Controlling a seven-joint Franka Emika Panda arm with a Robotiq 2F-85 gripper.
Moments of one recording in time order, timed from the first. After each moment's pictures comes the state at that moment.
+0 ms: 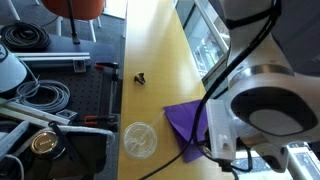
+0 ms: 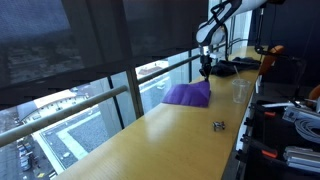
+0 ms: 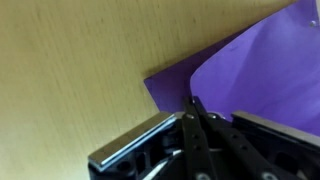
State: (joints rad) arm -0.25 0.74 -0.11 -1.53 0.09 2.18 -0.21
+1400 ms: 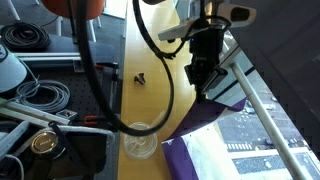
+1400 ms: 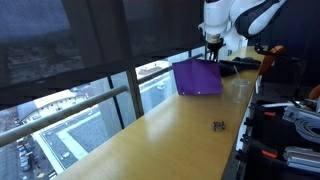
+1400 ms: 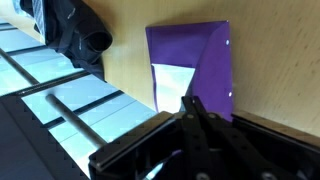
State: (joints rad) arm 0.08 0.11 -0.13 -2.24 -1.04 2.35 0.55
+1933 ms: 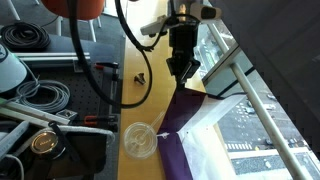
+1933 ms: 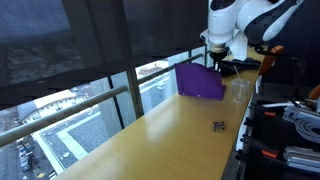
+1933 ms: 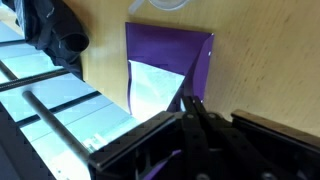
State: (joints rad) arm 0.08 0.08 -0.03 -2.35 -1.06 2.35 0.61
